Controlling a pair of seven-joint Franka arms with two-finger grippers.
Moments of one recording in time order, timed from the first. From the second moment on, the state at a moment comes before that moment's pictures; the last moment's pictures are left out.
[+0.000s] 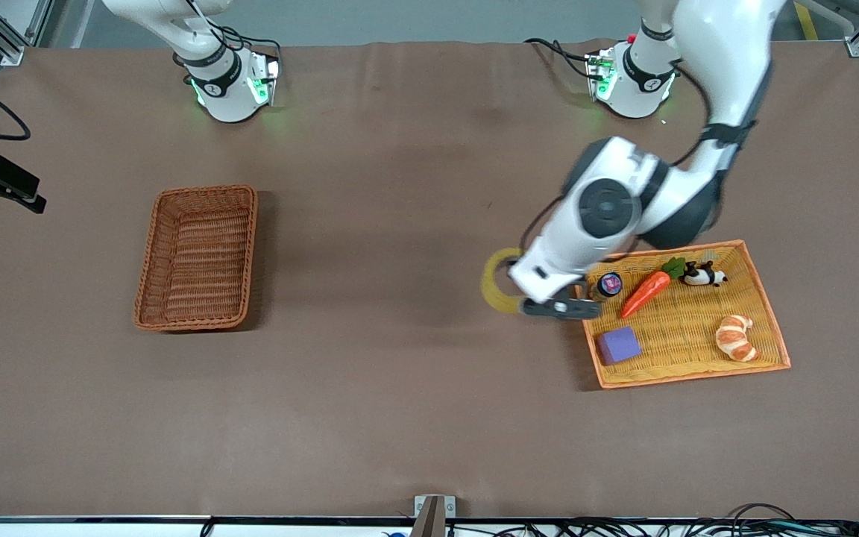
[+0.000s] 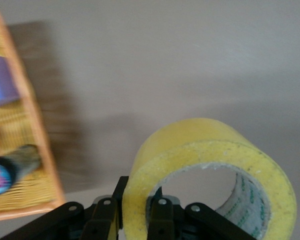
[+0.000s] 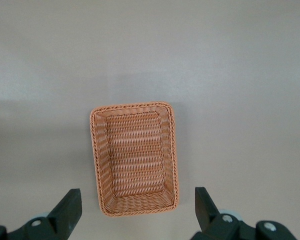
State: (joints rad) left arm -0.26 0.52 -0.38 -1.57 0.11 2.03 -0.55; right arm 0.06 0.05 -0.10 -1.44 -0.02 1.51 -0.01
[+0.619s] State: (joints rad) left arm -0.62 0.84 -0.26 -1.23 0.11 2.11 -0.68; right arm 0.06 0.05 -0.10 -1.44 -0.02 1.51 -0.01
